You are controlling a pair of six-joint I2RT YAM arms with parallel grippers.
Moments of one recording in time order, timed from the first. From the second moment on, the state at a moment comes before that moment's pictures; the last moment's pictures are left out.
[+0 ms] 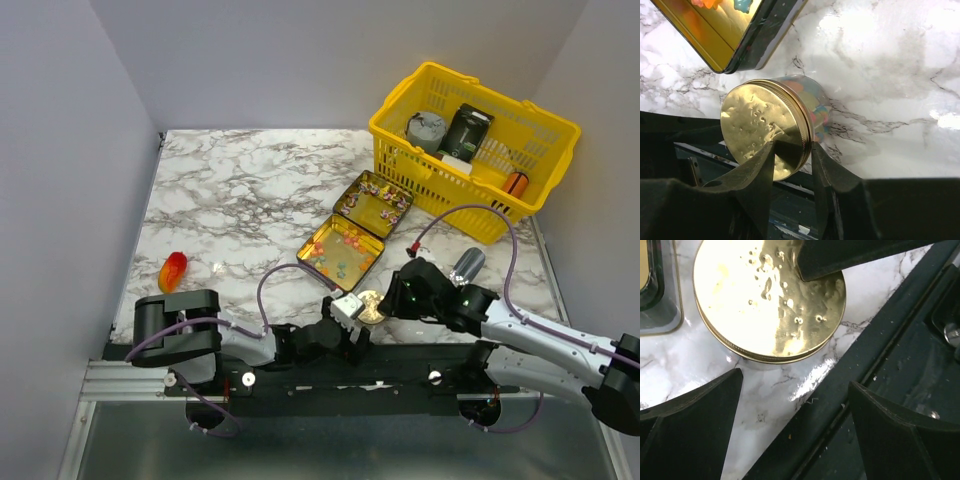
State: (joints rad) left arm -1.39 1.50 0.38 0.64 -0.33 -0.52; right arm 0.89 0.93 0.53 -0.46 0.15 0.88
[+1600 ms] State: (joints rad) left arm -1.43 1.92 0.39 1.30 -0.49 -0.24; right arm 0.89 0.88 0.59 -0.61 0.16 0.88
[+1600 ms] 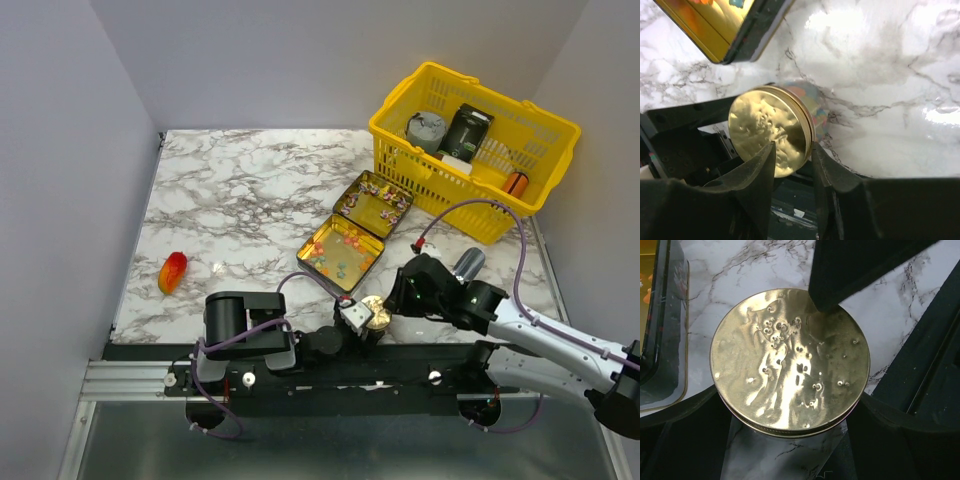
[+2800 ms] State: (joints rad) left arm -1.41 1.92 0.42 1.25 -0.50 -0.27; right arm 0.88 0.65 0.41 -0.52 0.00 0.84
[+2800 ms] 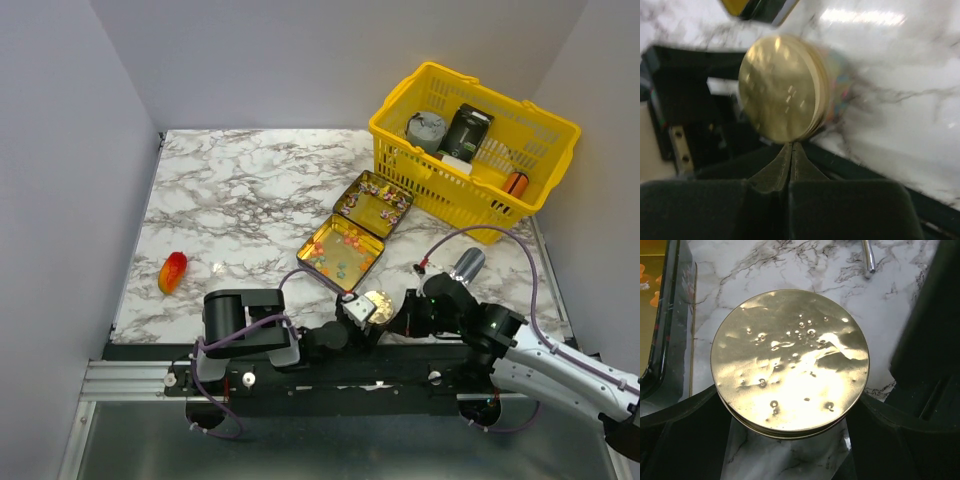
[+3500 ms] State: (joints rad) left arm -1.38 1.92 0.37 1.33 -0.42 -0.27; right arm 0.90 0.86 0.58 -0.59 0.18 0.85
